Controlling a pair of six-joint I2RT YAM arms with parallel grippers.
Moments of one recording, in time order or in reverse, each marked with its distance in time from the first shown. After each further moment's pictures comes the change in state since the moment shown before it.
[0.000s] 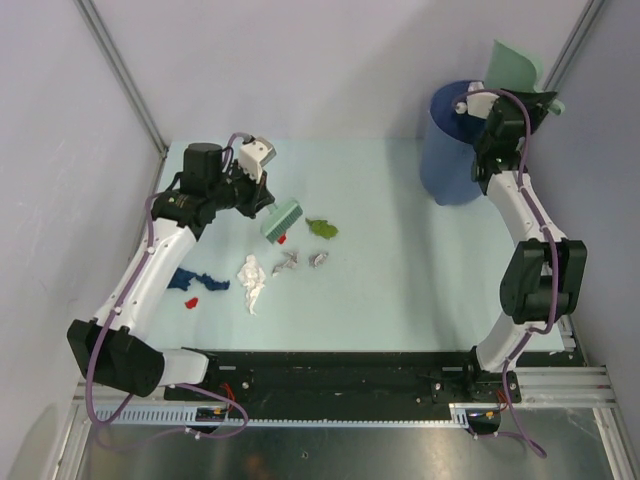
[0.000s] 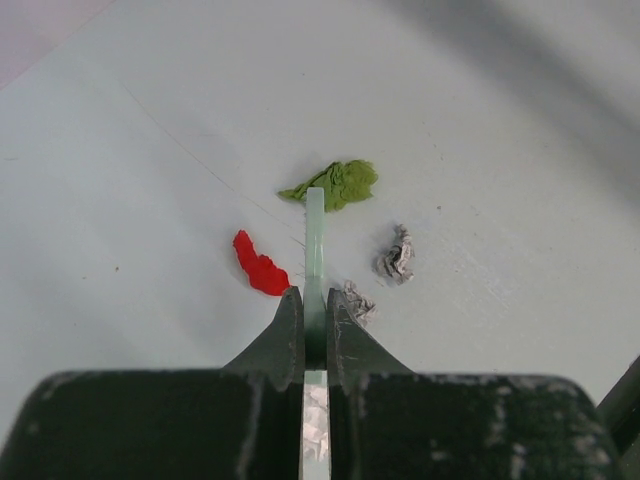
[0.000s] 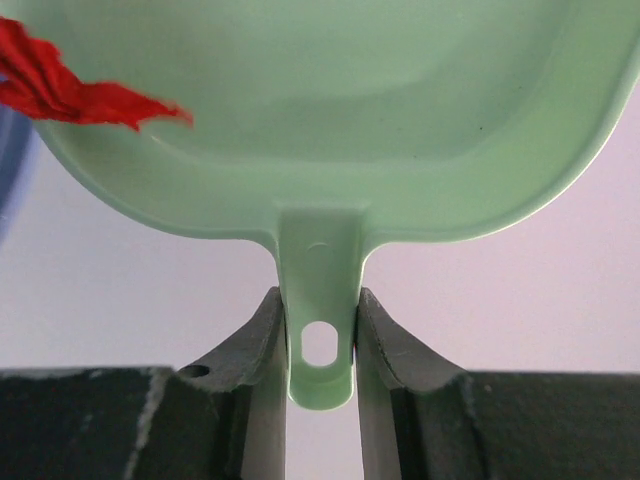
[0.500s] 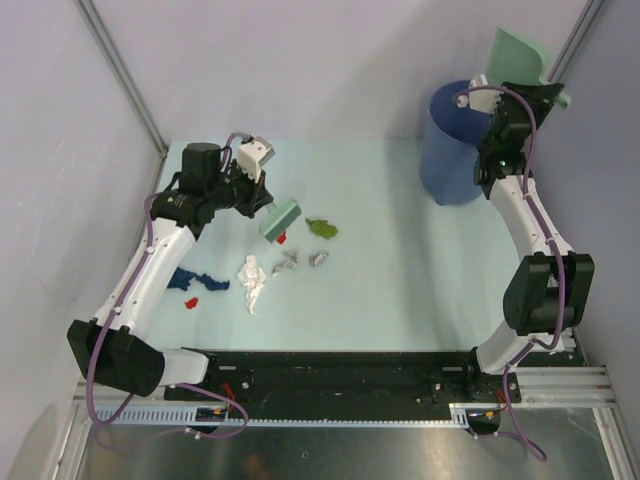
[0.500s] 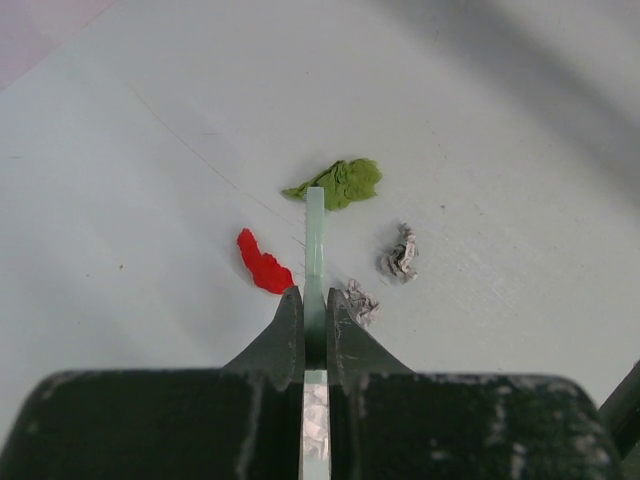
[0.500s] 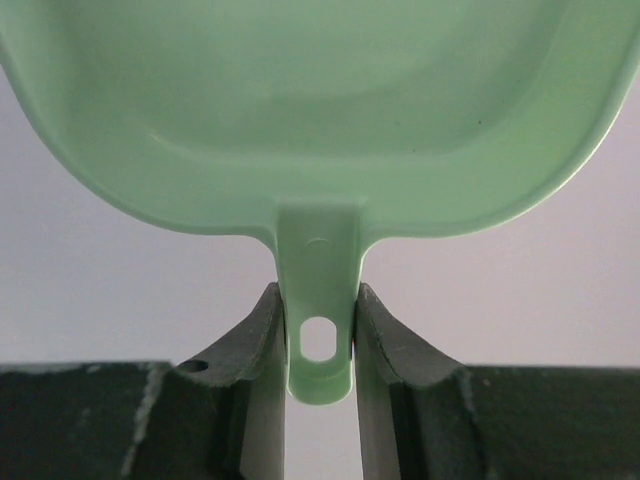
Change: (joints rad) left arm 0.009 0.000 0.000 0.000 0.004 0.008; right arm -0.006 -0.092 -0.089 0.141 -0.052 -0.126
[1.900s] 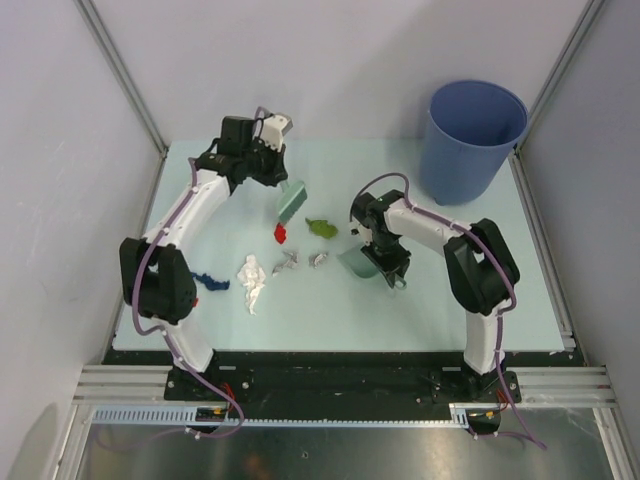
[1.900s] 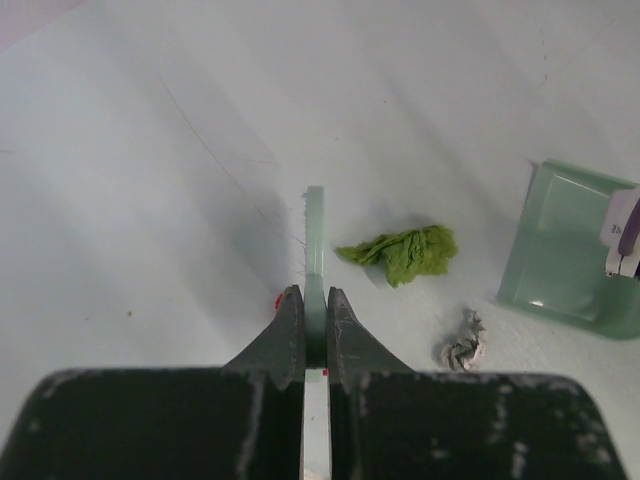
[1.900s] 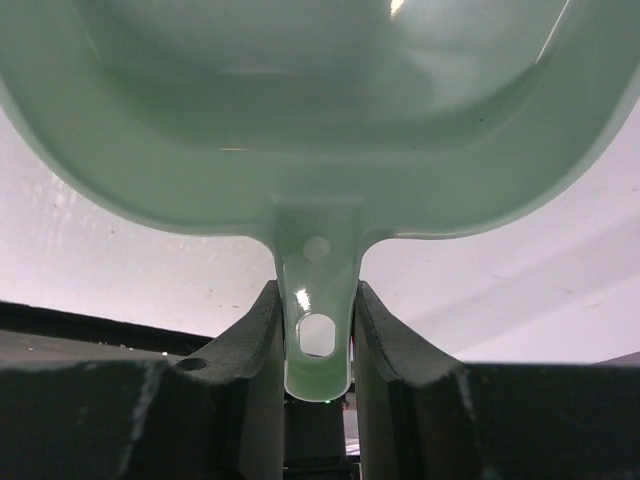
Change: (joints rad) left arm -0.009 0.435 0.280 0.076 -0.106 -0.117; right arm 0.592 0.282 -0.026 -1.550 -0.602 1.752
